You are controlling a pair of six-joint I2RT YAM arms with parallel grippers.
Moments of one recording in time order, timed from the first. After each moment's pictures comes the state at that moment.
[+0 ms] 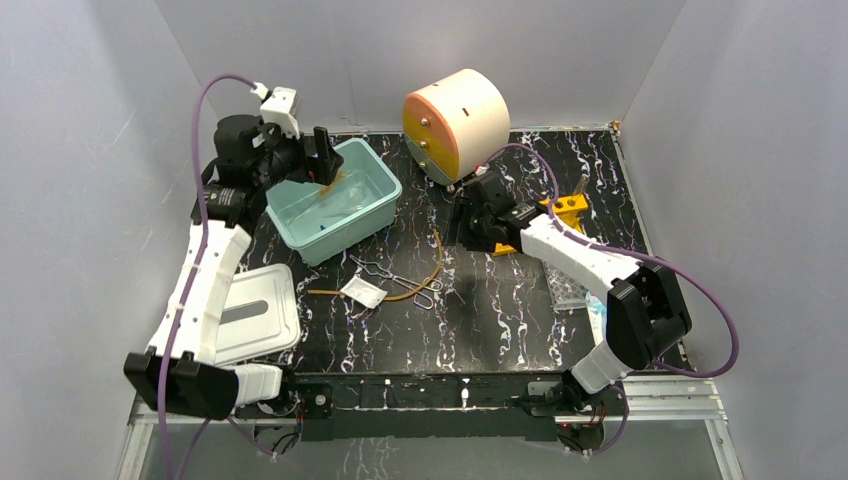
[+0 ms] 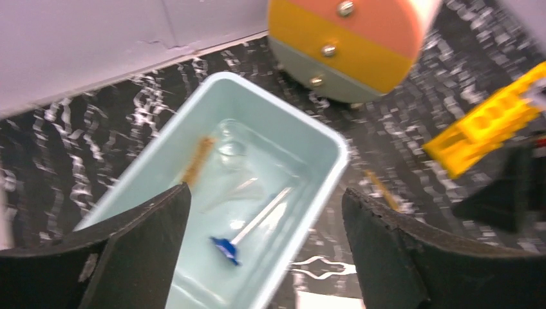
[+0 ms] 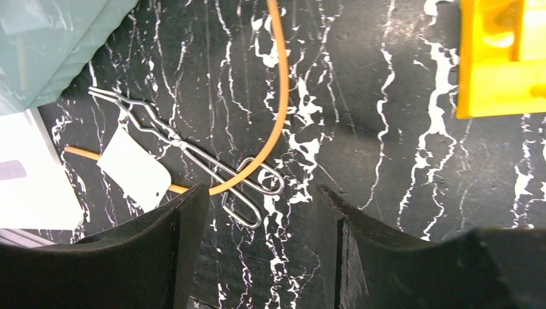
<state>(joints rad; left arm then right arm) -0.14 1.30 1.43 -0.49 0.28 0.03 0.64 1.54 1.16 -0.52 -0.01 0.69</state>
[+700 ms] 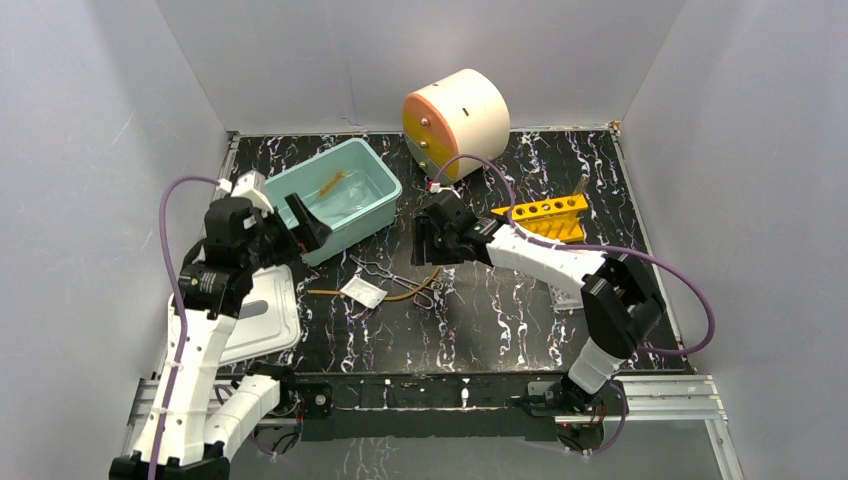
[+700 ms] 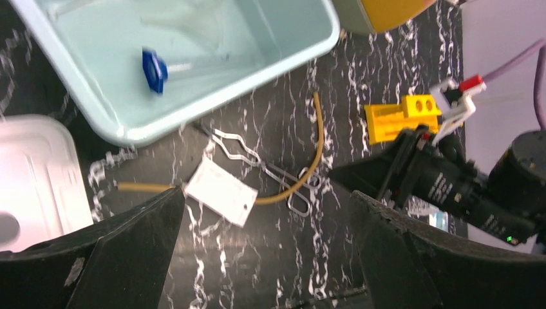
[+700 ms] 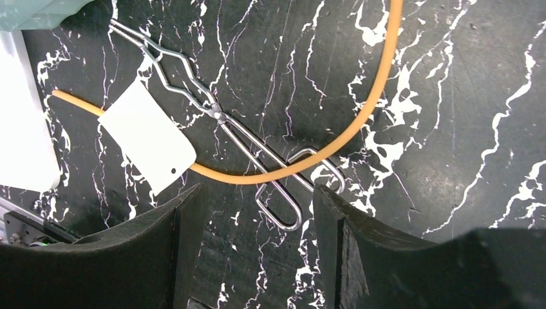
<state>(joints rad) -0.15 0.87 1.11 -0.78 0.15 -0.51 0.84 1.64 1.19 -0.45 0.04 0.64</state>
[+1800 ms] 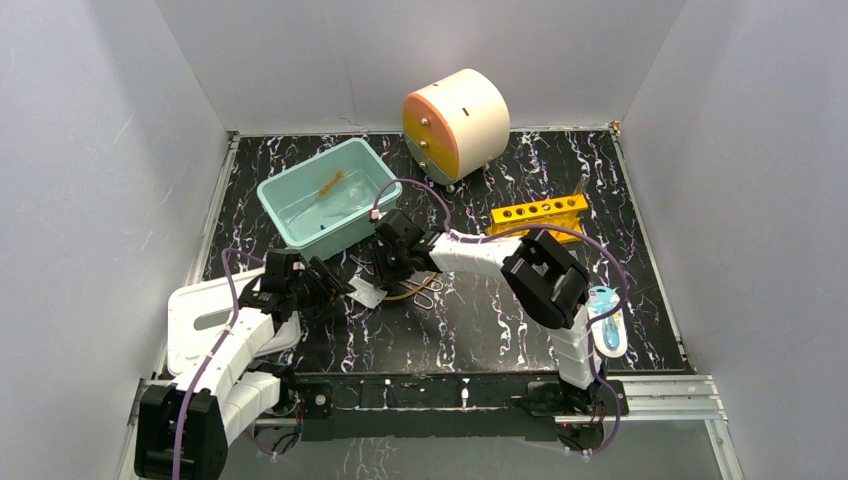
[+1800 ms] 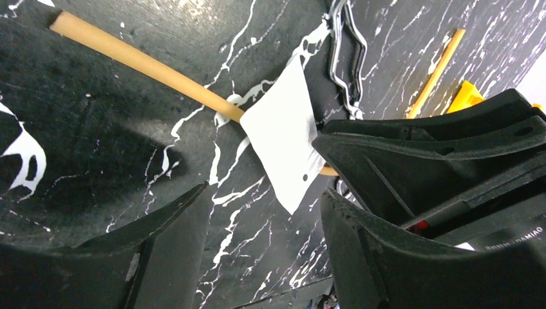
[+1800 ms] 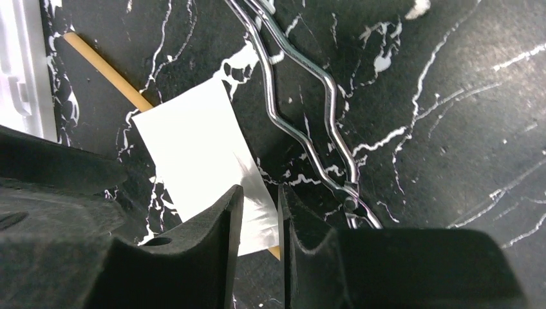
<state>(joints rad) -0.18 0.96 0.40 -0.36 0.26 -1.00 0.97 2.06 1.41 -0.27 -0.17 0.54</state>
